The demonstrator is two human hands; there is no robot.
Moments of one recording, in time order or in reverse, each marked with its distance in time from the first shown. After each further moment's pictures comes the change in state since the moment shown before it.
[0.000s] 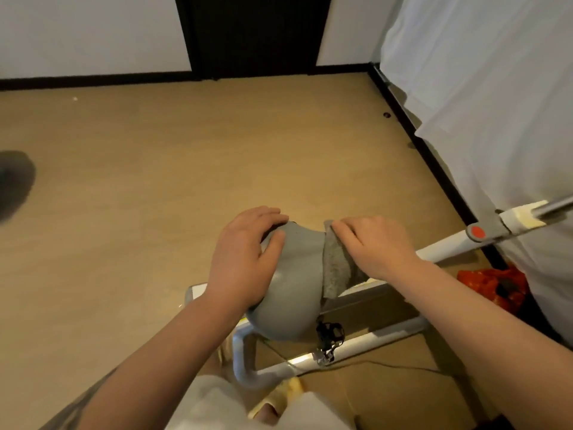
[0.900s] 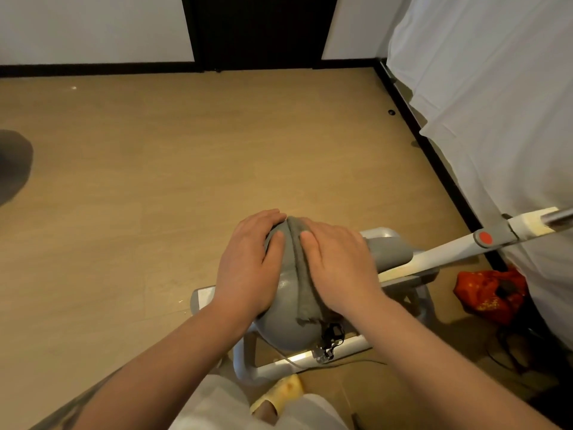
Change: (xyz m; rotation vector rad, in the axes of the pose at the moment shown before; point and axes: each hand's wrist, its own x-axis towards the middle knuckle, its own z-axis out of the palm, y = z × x) left_hand -0.001 -0.001 0.000 -0.148 0.001 -0.163; right_hand -0.008 -0.079 0.020 0.177 0.162 0.038
